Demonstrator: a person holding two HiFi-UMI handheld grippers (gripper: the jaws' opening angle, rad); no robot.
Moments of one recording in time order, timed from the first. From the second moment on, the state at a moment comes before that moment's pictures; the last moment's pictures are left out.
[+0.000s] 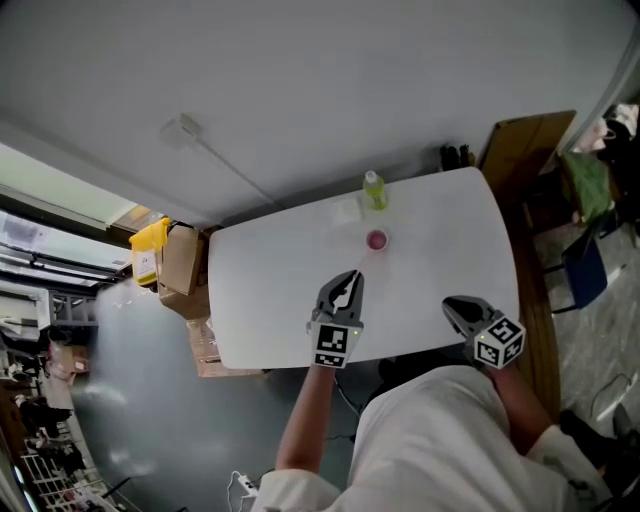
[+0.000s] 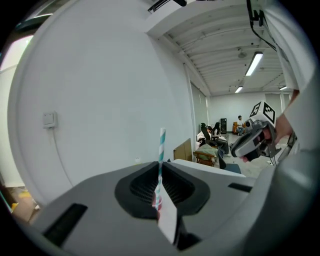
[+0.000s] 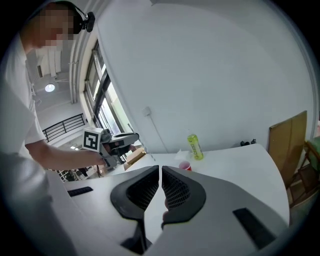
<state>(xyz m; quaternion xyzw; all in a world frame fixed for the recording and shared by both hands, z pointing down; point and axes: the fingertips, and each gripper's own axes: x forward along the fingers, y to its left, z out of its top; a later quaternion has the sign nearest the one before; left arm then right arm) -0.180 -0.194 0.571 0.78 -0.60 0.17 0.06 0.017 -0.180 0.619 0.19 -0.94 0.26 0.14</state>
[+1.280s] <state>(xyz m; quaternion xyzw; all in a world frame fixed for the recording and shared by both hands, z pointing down) -0.153 0.011 0.483 0.77 -0.63 0.04 0.08 0.054 -0.090 0.534 0.21 -0.96 0.17 0.12</state>
